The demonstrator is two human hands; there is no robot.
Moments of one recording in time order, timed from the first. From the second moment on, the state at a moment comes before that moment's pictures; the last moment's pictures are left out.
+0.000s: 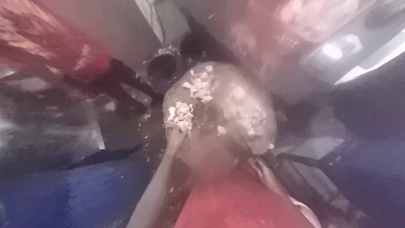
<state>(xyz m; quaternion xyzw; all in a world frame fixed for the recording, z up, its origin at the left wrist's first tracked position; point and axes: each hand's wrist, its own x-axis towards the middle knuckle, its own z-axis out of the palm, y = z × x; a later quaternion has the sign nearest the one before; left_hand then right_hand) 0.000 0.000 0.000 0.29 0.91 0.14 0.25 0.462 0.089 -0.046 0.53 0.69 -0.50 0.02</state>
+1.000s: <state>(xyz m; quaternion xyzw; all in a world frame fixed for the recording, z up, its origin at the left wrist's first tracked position) 0.113 0.204 -0.019 0.40 0.77 0.24 0.44 0.499 0.087 -0.091 0.57 0.60 -0.56 -0.05</state>
